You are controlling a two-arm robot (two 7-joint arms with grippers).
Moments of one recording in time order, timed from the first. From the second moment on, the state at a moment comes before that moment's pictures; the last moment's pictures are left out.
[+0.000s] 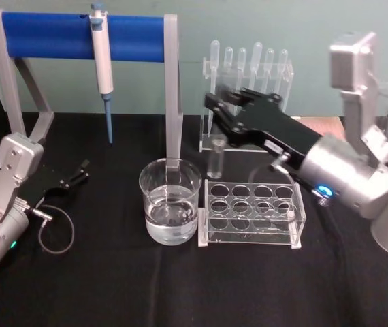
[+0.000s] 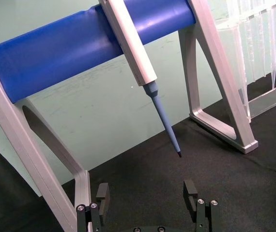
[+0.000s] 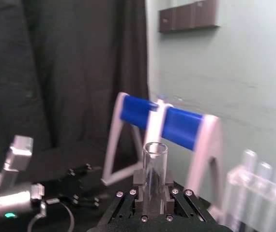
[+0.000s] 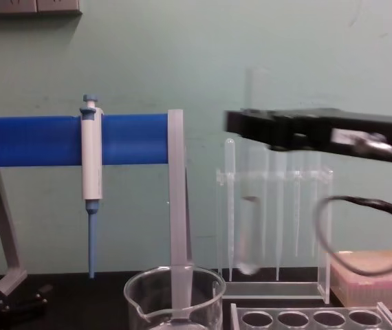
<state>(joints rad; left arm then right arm) -0.20 0.60 0.45 -1.41 -0.25 -0.12 0.03 0.28 0.41 -0.39 -1.77 0.46 0.17 0.38</state>
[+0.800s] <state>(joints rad) -0.20 0.60 0.45 -1.41 -0.25 -0.12 0.03 0.40 0.28 -0.57 -1.46 0.36 0.00 0.46</state>
